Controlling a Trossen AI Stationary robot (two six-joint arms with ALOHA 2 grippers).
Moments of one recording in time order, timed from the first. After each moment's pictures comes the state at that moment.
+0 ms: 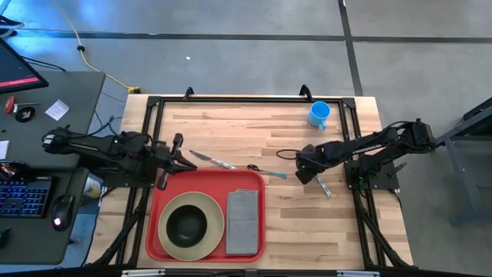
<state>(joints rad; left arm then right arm) -0.17 0.51 0.51 -0.08 0.04 0.02 -0.01 1.44 0.58 -0.65 0.11 0.94</state>
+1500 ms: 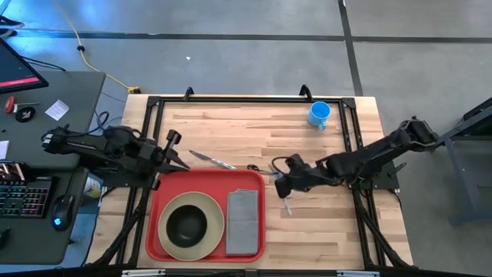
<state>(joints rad) -0.17 0.52 0.57 0.09 0.18 0.15 0.33 1.36 0.89 -0.36 0.31 1.31</state>
